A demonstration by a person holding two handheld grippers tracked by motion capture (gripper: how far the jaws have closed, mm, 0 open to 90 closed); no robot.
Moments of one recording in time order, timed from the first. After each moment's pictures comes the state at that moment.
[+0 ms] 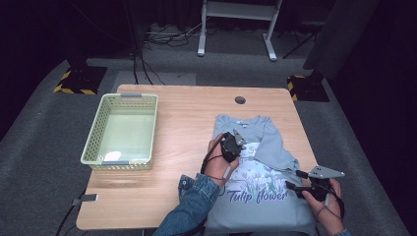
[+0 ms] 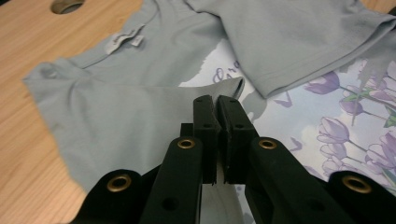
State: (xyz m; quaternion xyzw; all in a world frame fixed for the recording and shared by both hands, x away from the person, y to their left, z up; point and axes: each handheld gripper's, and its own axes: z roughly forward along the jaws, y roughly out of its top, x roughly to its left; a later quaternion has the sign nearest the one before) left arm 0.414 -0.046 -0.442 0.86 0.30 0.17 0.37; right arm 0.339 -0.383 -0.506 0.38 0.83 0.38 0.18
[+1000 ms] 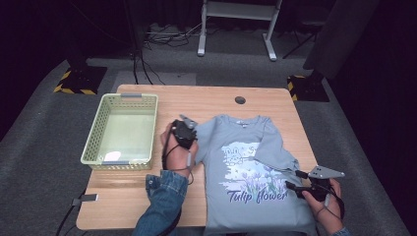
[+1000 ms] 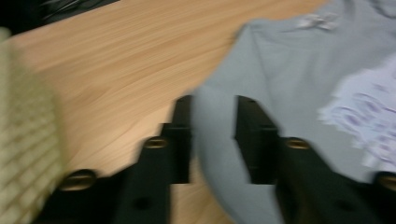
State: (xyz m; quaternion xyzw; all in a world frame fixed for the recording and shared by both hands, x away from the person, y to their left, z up) left arm 0.415 0.093 -0.420 0.75 0.51 0.27 0.33; right arm 0.338 -0.383 -0.506 0.38 0.83 0.38 0.18
